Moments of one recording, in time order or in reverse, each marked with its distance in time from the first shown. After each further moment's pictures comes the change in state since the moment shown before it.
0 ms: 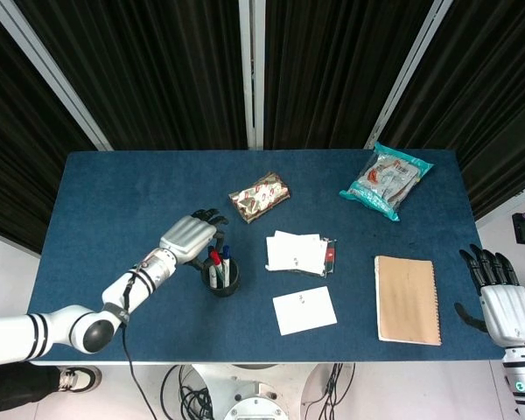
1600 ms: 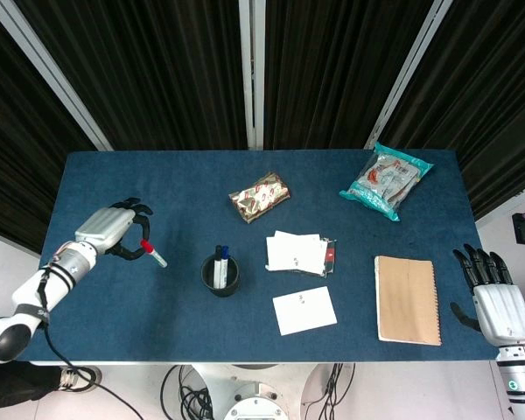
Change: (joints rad) left arm 0.220 0.319 -0.027 -0.001 0.160 -0.165 -0.343; right arm 0.007 -0.005 0.003 -0.032 0.005 -0.007 -0.078
